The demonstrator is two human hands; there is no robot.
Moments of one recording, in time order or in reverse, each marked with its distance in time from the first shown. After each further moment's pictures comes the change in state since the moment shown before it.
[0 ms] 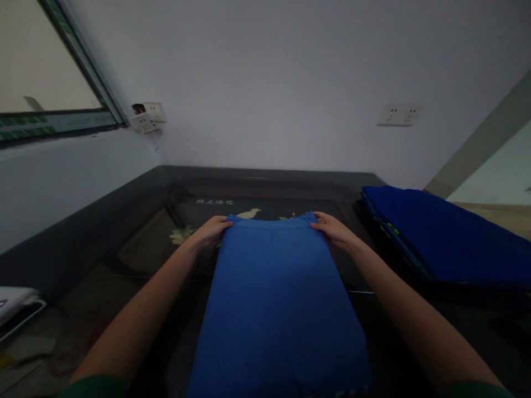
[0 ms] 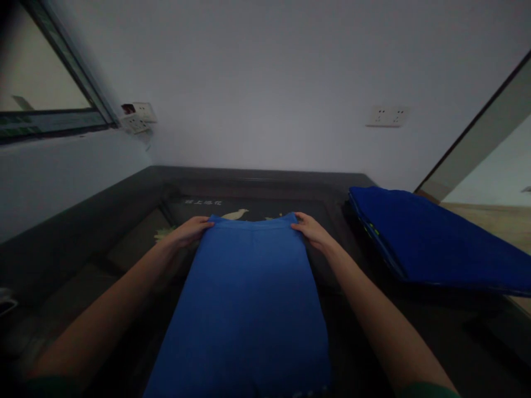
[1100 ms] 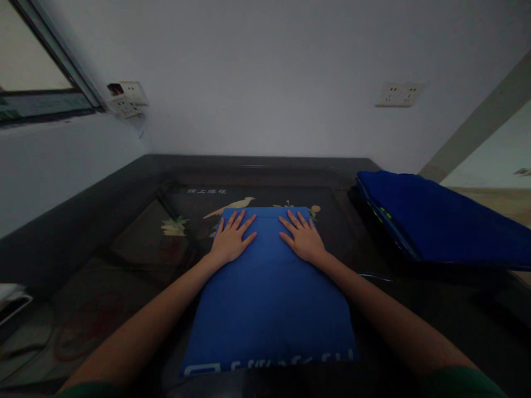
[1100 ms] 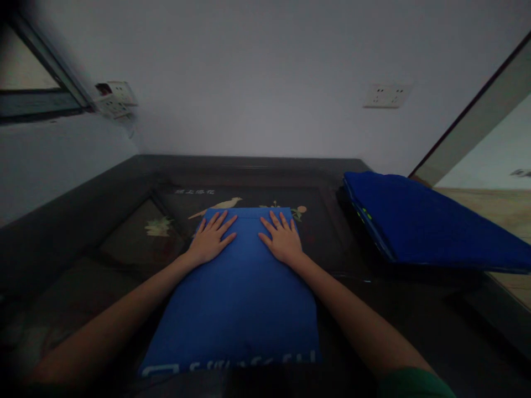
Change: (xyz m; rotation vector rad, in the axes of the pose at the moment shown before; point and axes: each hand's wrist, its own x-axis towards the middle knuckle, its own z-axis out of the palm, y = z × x) left_hand -0.045 -0.021 0.080 1.161 0.111 0.437; right_hand -0.044 0.011 0.078 -1.158 0.084 -0.223
